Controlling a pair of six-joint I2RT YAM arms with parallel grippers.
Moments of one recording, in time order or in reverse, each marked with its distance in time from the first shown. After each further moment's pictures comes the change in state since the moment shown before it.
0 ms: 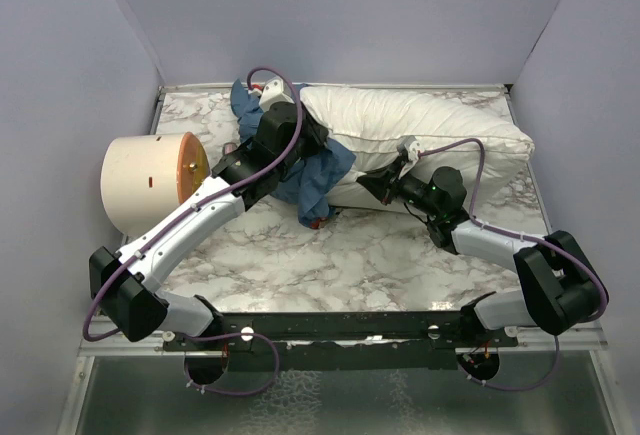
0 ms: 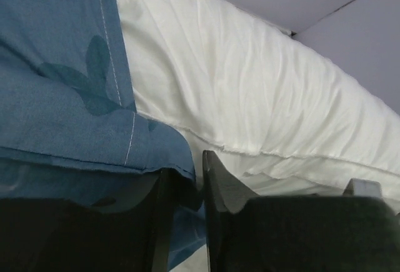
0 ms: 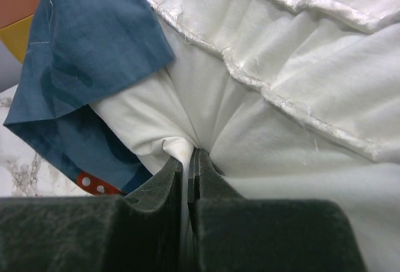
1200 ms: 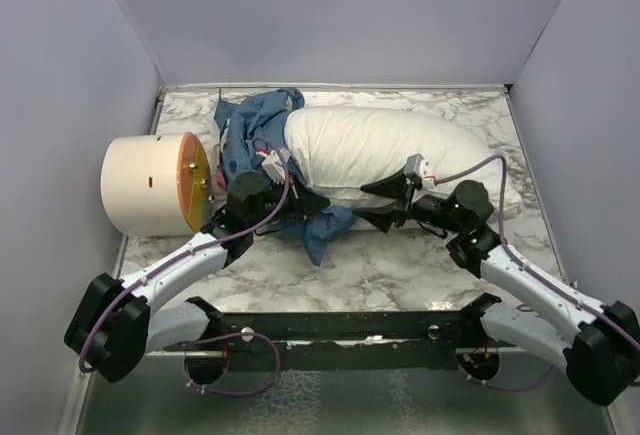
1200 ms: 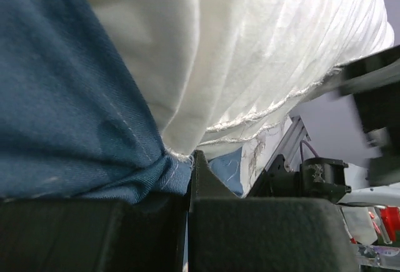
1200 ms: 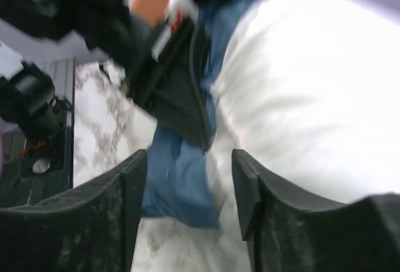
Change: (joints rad) left arm 0.127 -0.231 -0.770 0.664 0.681 0.060; right arm 0.104 -0.363 -0.048 -0.273 -0.158 -0.111
